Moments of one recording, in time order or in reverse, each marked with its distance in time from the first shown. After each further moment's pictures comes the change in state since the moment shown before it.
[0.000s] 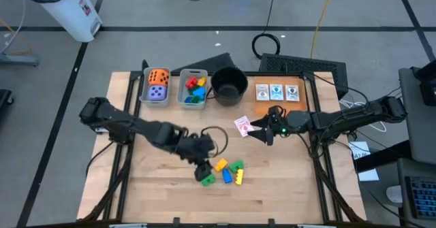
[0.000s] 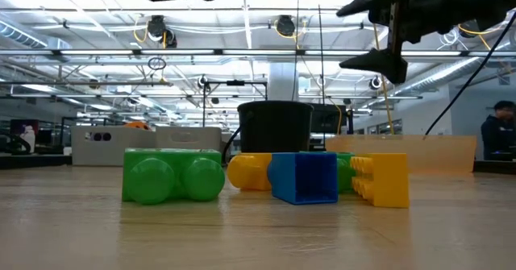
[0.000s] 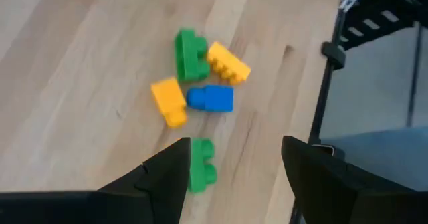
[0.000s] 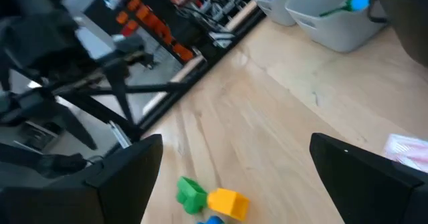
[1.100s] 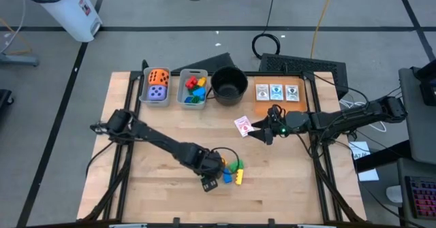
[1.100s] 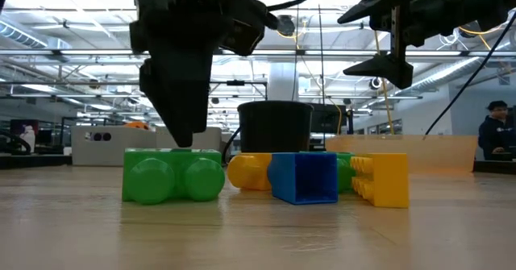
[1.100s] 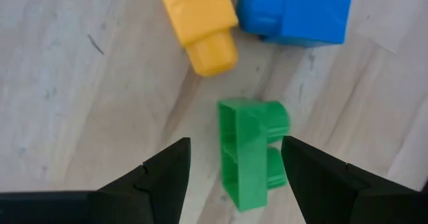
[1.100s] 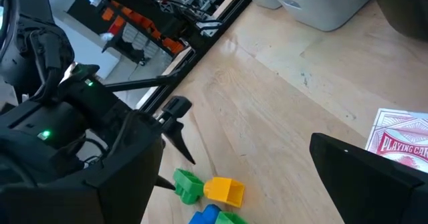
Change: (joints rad) left arm -0.035 0.327 -0.026 -0.004 0.061 -0.027; right arm 0.000 0.000 0.000 -0.056 0.000 0.078
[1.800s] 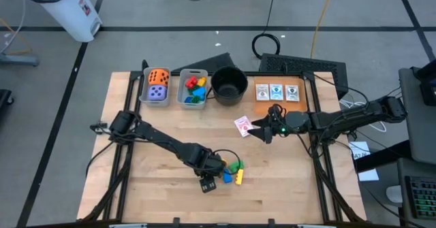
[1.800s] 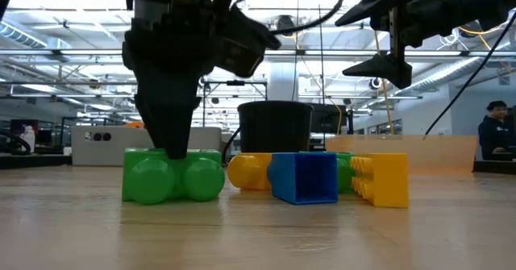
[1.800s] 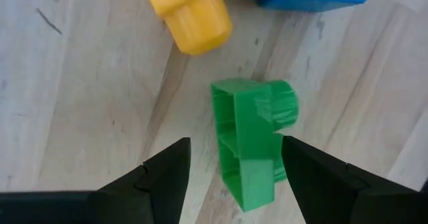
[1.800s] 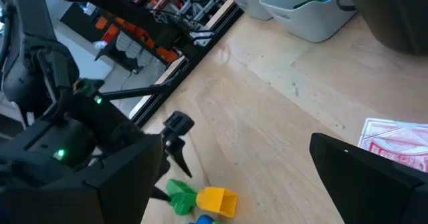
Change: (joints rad) left arm 0.022 0.047 0.000 -0.018 0.104 0.071; right arm 0.000 0.000 0.000 0.004 0.050 -0.007
